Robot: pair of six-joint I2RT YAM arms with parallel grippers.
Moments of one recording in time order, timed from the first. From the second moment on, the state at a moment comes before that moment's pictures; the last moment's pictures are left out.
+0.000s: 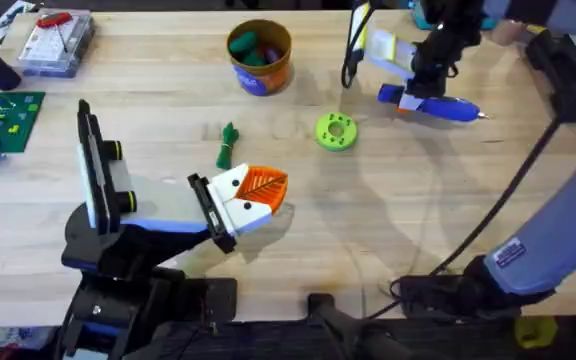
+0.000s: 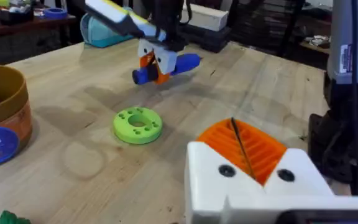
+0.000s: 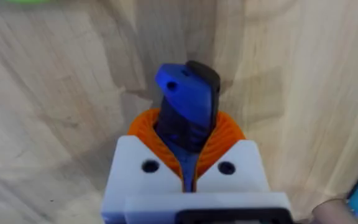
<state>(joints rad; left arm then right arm) -0.17 0.00 0.01 -0.08 0.92 -0.09 0.11 1.96 1.50 -0.97 0.08 -1.25</state>
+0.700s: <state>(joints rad) -0.17 0.00 0.01 -0.07 0.90 -0.09 0.11 1.88 1.50 -0.95 0.04 -1.01</state>
